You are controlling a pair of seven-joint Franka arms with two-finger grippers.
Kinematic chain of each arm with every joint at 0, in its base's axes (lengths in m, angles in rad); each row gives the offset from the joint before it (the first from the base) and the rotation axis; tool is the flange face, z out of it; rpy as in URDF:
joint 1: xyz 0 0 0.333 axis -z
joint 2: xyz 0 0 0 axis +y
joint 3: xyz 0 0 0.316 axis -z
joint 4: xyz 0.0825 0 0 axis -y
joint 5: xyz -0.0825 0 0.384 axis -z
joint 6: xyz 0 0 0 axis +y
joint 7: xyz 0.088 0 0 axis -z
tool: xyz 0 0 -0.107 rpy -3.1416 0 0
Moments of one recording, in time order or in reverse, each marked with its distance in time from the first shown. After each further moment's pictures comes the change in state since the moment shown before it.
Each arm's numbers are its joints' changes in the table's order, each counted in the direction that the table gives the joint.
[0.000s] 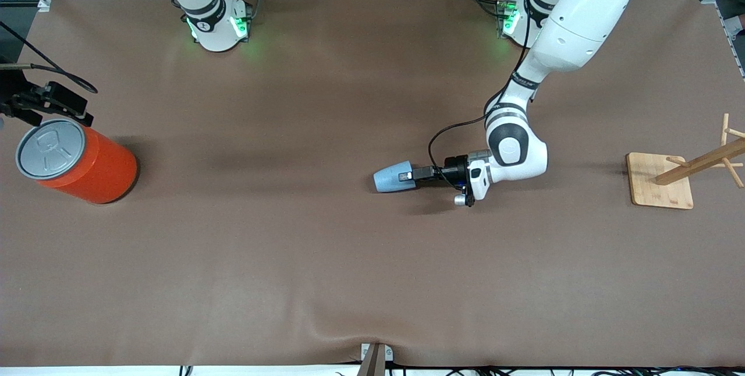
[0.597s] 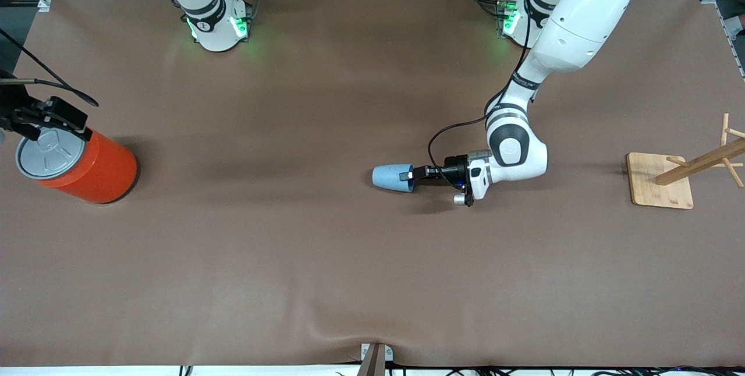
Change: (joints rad) left arm -0.006 0.005 0.000 0.000 0.000 0.031 0.037; right arm -0.003 0.026 0.000 0.000 0.032 -0.052 -0.002
